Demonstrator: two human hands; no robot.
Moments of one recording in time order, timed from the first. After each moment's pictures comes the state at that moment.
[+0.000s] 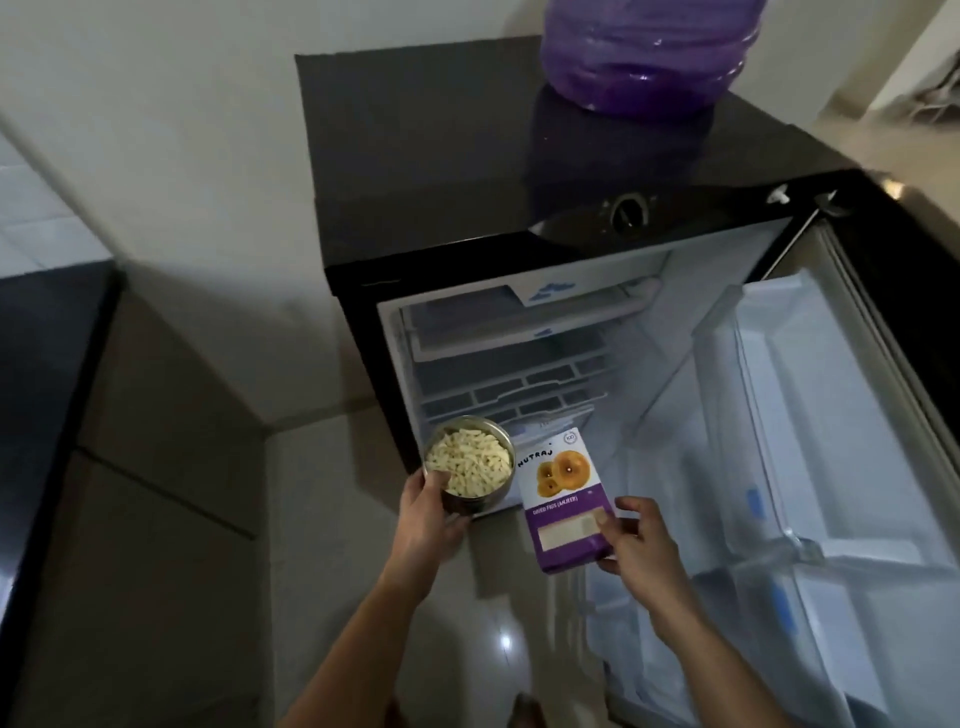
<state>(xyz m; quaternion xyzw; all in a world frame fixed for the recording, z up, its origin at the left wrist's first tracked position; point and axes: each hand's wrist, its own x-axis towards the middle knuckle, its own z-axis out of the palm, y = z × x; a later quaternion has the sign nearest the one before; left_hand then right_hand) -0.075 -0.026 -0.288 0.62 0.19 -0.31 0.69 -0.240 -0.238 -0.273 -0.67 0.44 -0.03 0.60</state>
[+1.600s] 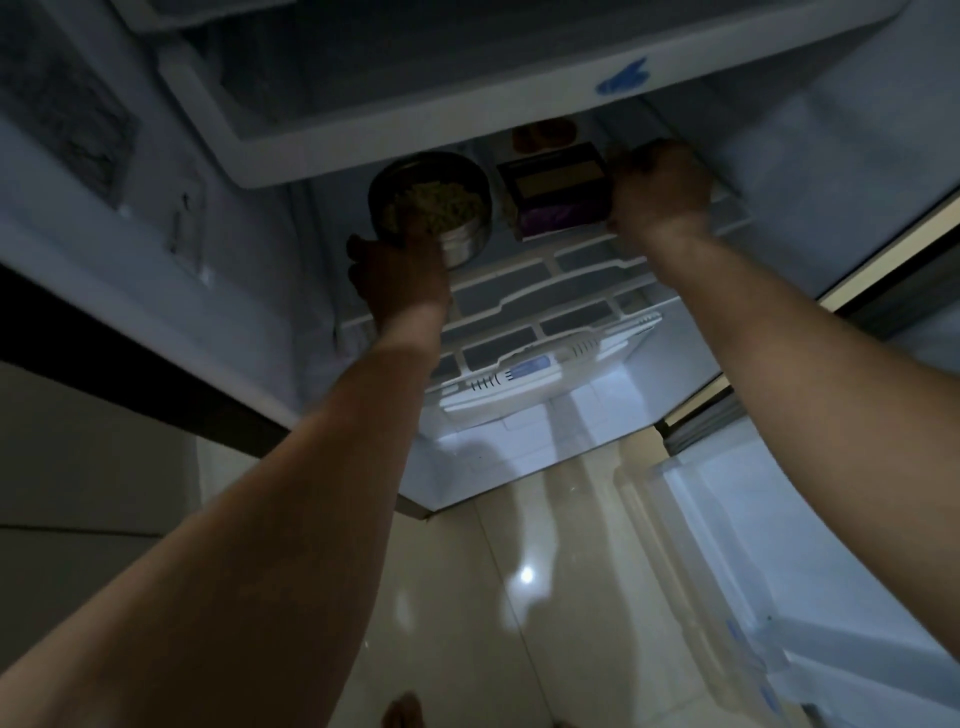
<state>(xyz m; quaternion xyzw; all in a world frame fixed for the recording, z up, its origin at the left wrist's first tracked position) 0.187 -0.195 -0.486 0.80 0.16 -0.05 0.57 0.127 -0.426 -0.473 -0.81 0.38 -0.20 0.40</state>
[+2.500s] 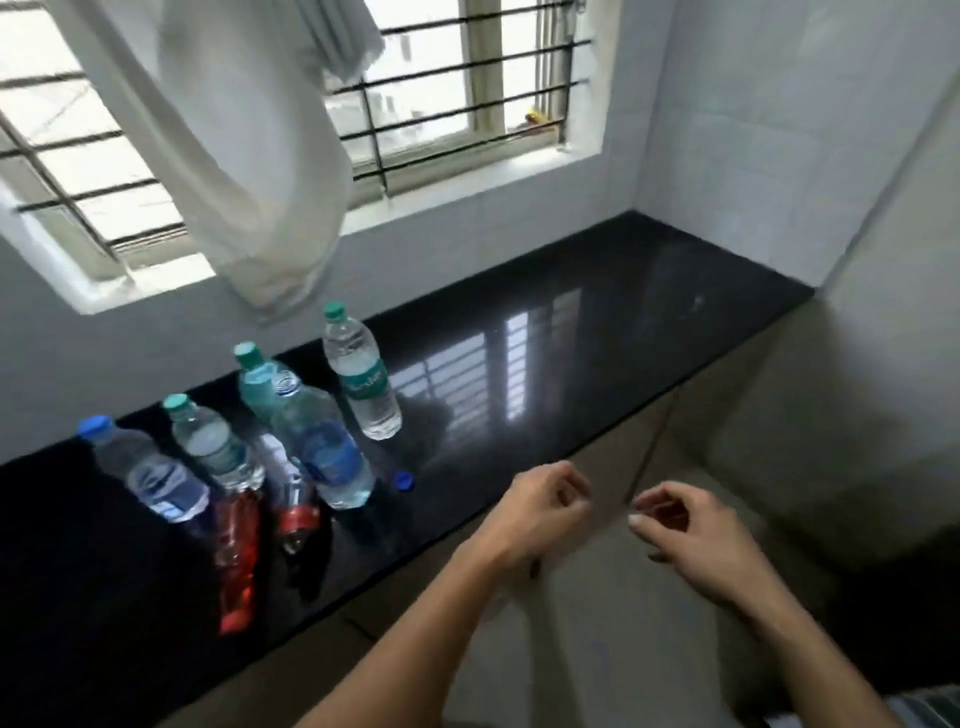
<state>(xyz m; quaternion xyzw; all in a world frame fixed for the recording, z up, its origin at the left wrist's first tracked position) -0.267 0.351 -0.169 0.87 0.23 0.04 0.44 -0.143 0.163 -0.155 -0.85 -0.25 0.25 0.39</state>
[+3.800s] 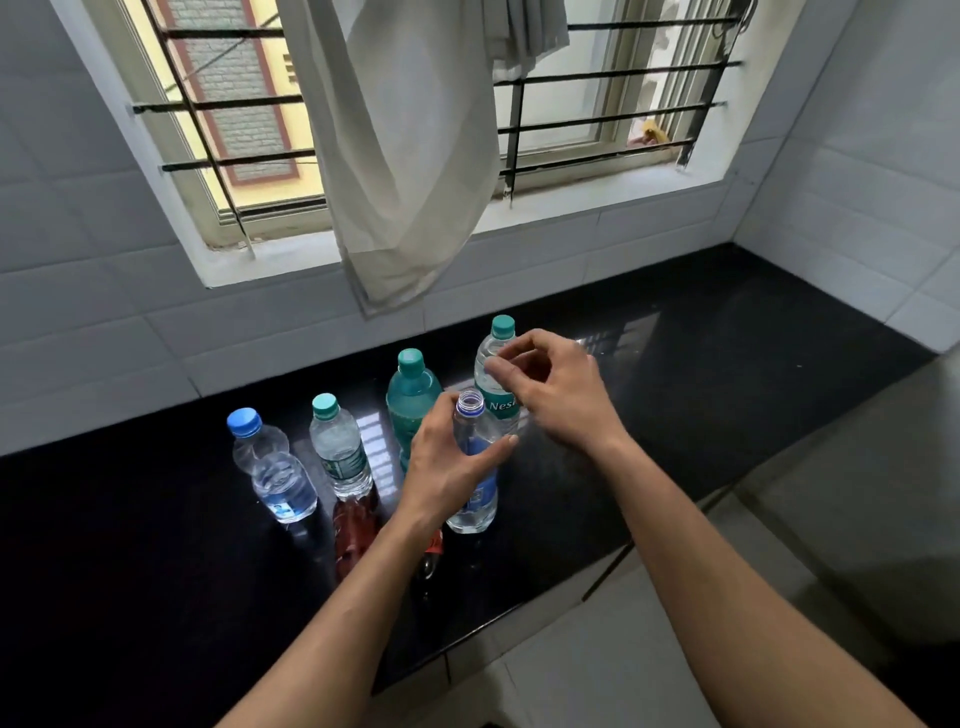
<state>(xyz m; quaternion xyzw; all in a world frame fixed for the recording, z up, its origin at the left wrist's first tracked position) -0.433 0.593 -0.155 0.77 0.35 0.33 0.42 -0.281 0.517 -0.061 -0.72 -0.46 0.17 0.48</state>
